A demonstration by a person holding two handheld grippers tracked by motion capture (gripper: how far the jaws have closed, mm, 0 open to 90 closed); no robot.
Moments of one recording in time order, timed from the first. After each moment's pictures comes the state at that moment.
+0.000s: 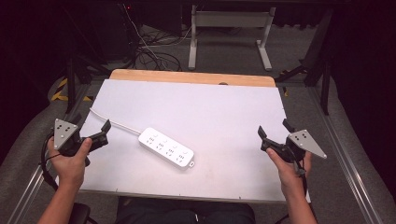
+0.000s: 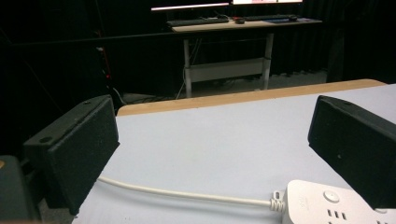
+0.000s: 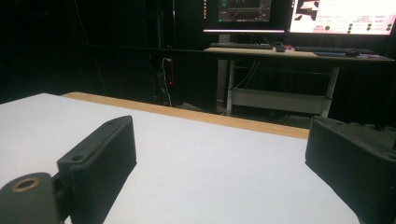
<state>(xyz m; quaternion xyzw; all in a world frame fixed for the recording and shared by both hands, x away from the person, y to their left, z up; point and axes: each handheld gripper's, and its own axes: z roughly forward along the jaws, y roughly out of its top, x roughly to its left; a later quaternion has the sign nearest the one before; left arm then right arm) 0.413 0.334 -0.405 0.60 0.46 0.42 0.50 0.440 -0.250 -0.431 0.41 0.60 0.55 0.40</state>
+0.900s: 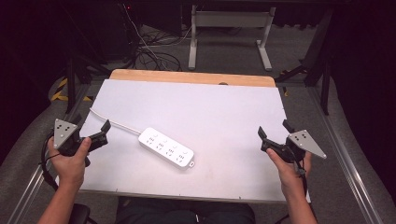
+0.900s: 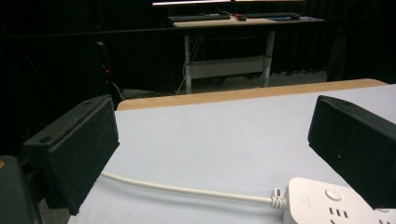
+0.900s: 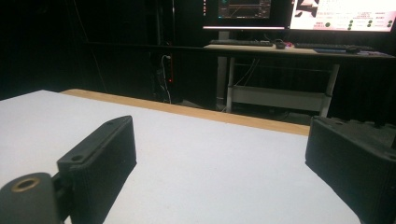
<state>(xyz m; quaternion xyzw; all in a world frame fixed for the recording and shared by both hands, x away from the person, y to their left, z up) 0.415 0.337 -0.408 0.60 0.47 0.42 0.50 0.441 -0.251 -0.434 0.42 0.60 0.55 0.40</state>
